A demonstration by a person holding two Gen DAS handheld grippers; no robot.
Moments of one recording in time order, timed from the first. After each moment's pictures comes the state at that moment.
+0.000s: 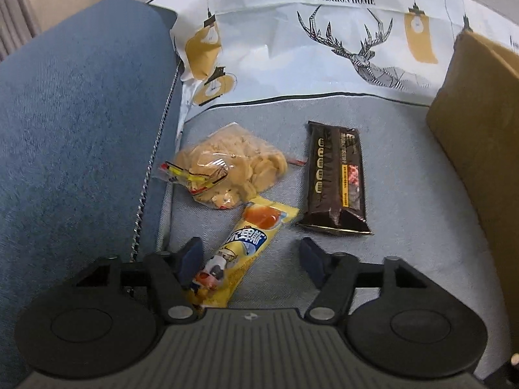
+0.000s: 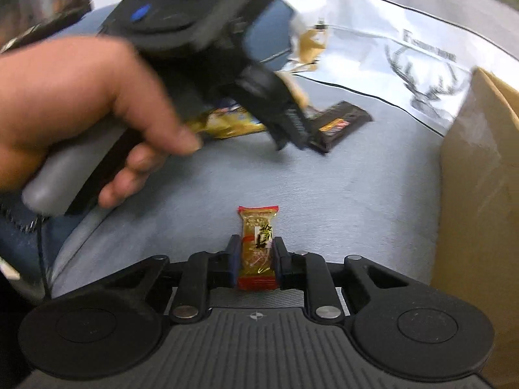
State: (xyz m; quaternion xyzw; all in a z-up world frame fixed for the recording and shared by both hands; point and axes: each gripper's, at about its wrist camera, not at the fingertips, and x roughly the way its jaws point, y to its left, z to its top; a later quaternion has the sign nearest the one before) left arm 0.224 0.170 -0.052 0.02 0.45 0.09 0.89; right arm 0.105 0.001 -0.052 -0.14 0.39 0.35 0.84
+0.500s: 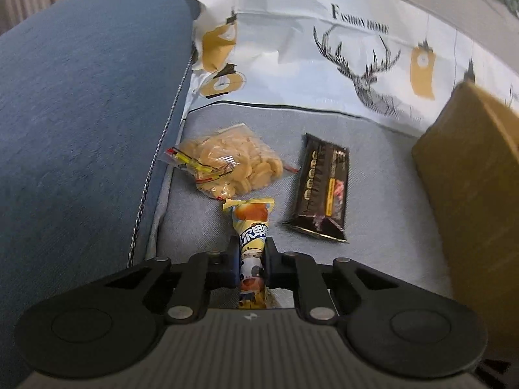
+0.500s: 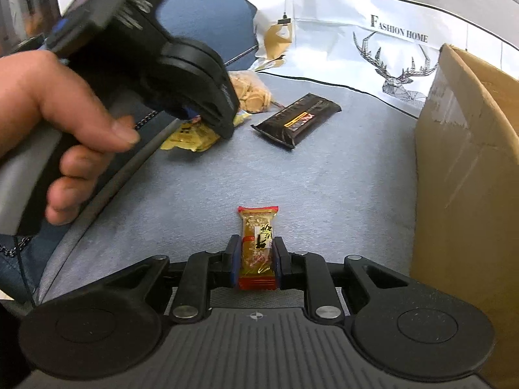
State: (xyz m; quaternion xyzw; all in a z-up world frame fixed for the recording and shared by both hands) left arm 0.209 0.181 -0.030 -0.09 0.46 0.09 0.88; right arm 0.112 -0.010 -0.050 -0.12 0.41 0.32 0.85
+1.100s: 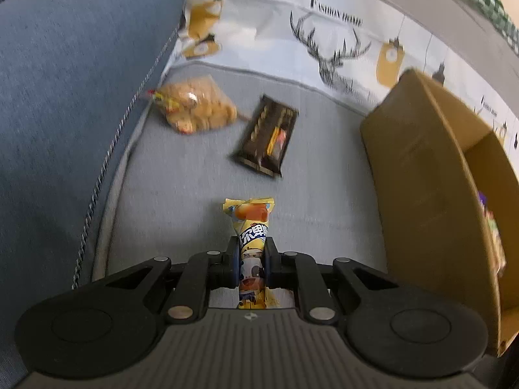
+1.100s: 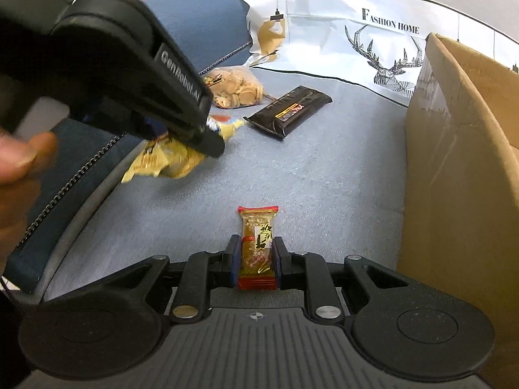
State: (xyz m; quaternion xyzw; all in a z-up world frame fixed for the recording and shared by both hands) left arm 0.155 0.144 -0.017 -0.15 0.49 0.05 0.86; right arm 0.107 -0.024 -0.048 -0.12 0.42 0.32 0.84
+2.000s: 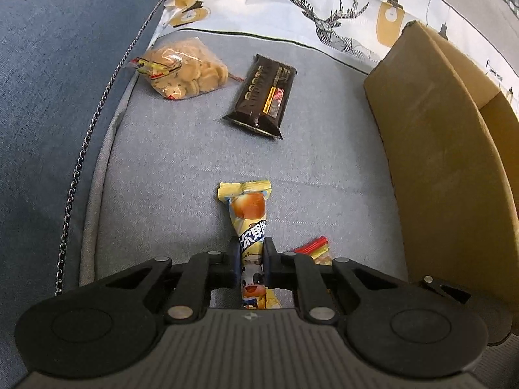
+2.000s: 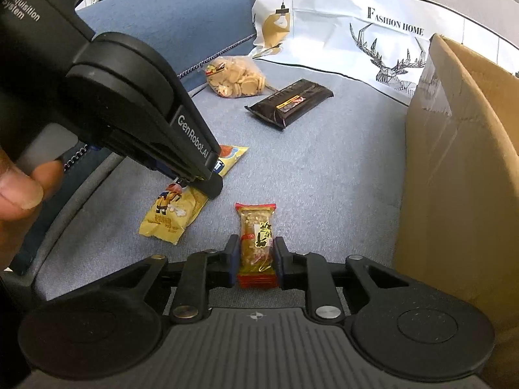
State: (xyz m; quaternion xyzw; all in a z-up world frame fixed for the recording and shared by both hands) left arm 0.160 0.138 -0.037 -0.12 0.53 0.04 0.84; right arm 0.101 -0.025 -0.051 -0.13 0.42 0.32 0.84
